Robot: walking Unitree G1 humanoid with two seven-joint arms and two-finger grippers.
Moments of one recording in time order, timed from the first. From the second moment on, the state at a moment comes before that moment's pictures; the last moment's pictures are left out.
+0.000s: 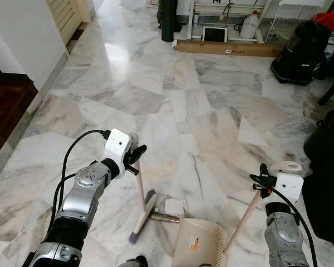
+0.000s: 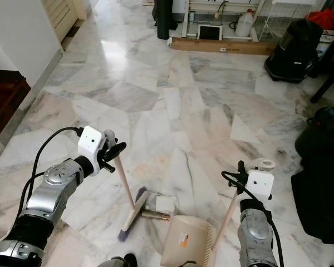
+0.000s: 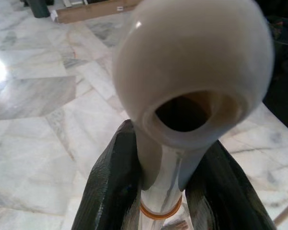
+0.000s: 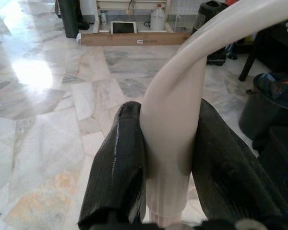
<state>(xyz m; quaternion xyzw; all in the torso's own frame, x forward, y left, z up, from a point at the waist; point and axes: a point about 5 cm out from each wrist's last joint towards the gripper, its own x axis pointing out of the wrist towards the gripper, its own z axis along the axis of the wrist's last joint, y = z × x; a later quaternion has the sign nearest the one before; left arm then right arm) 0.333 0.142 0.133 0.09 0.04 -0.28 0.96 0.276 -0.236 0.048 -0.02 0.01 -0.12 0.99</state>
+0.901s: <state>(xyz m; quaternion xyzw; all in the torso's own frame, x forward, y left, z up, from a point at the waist) 0.326 0.131 0.137 0.03 0.08 -0.34 0.94 0.279 -0.234 0.050 -0.03 0.01 -0.11 0.99</state>
